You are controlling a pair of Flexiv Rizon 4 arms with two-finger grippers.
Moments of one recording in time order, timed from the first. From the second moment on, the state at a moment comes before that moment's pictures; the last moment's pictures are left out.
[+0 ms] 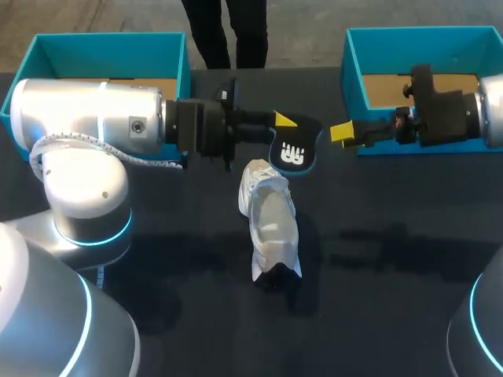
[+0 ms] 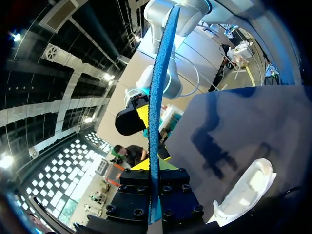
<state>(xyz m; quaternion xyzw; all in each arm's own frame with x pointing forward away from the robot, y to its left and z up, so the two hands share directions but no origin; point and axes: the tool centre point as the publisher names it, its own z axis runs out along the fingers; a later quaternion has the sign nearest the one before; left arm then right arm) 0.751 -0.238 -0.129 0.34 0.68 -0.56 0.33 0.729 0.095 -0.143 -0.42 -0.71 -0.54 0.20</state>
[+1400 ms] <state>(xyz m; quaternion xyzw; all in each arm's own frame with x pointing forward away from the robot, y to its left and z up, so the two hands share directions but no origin) 0.707 -0.233 -0.173 0.21 0.65 -0.70 0.22 0.700 0.044 -0.227 -0.23 -0.83 -0.51 0.02</state>
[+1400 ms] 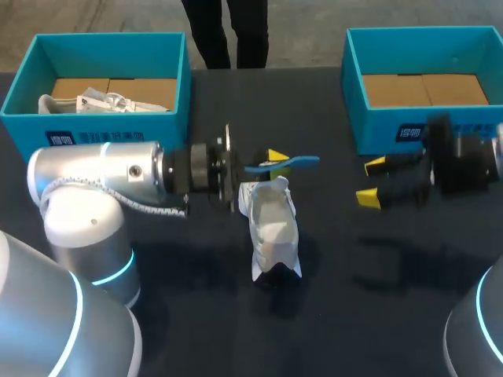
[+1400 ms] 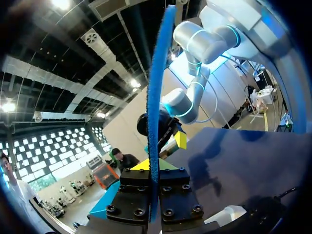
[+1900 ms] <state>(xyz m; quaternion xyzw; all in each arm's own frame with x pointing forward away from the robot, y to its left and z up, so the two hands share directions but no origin) 0.690 -0.225 -0.213 0.21 0.64 -0.71 0.19 0.679 0.046 -0.272 -0.23 -0.84 -0.49 0.01</state>
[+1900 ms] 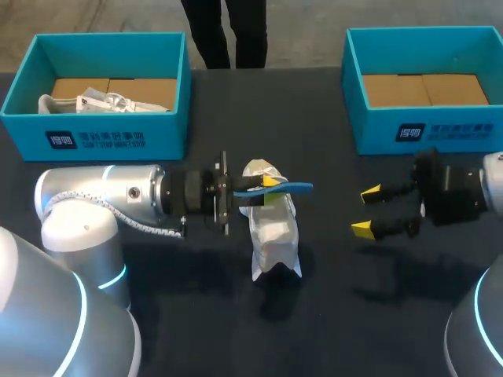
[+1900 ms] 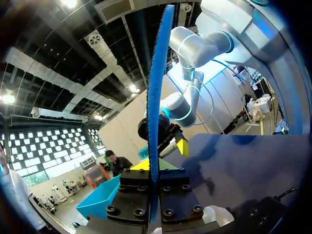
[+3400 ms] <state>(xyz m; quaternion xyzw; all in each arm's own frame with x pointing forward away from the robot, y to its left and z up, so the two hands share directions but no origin) 0.676 -0.205 -0.274 0.17 0.69 -0.69 0.14 0.694 0.084 -0.320 -0.15 -0.93 -0.32 -0.04</state>
